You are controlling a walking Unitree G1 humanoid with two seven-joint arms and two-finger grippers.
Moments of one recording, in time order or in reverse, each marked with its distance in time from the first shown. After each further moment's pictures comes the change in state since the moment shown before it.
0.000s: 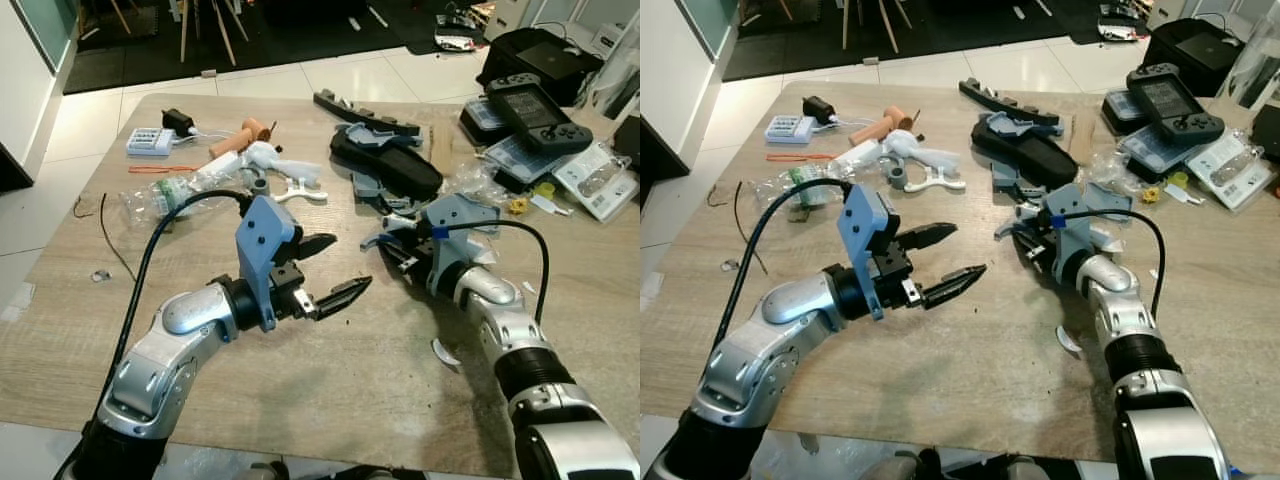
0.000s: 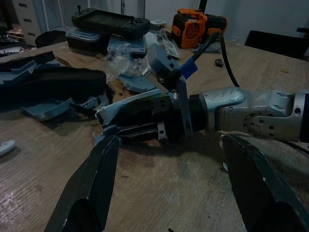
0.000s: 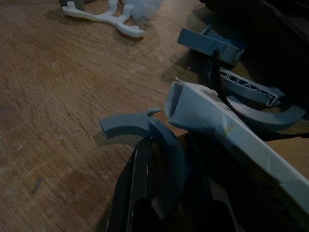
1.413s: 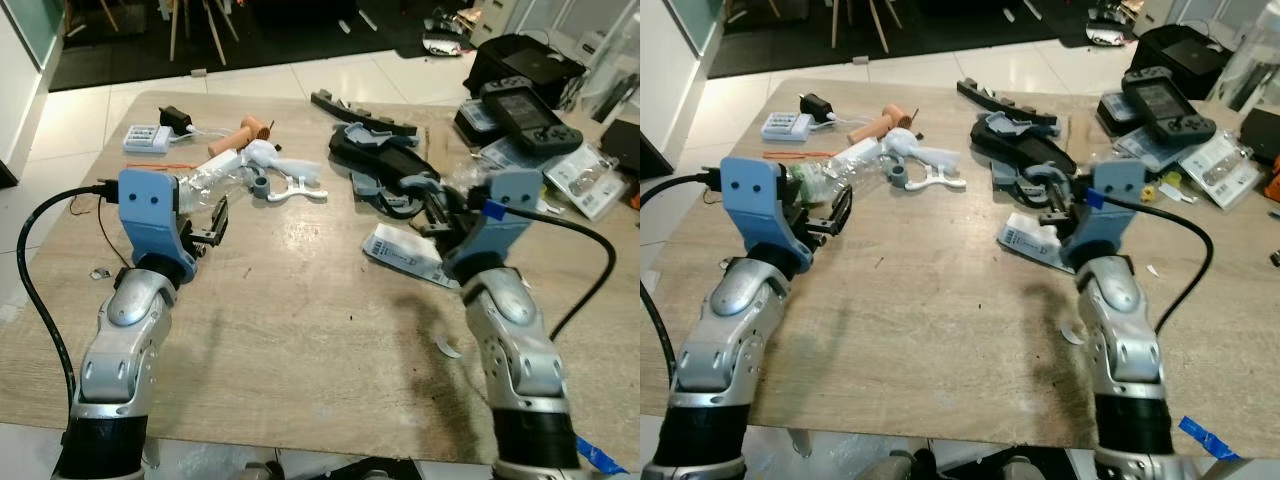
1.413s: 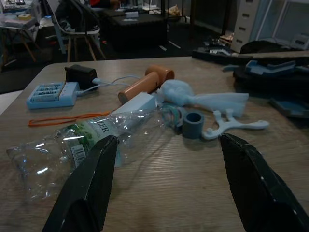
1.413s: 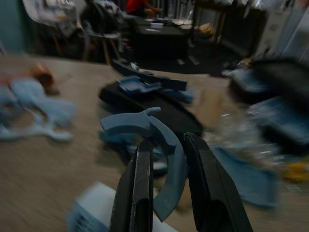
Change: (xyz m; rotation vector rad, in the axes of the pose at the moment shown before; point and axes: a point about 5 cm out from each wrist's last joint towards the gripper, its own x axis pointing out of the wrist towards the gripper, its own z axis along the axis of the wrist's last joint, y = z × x) left arm -0.062 0.080 -0.008 0.059 -0.029 0.949; right arm -0.054 0.019 0.067 0.029 -0.332 -0.485
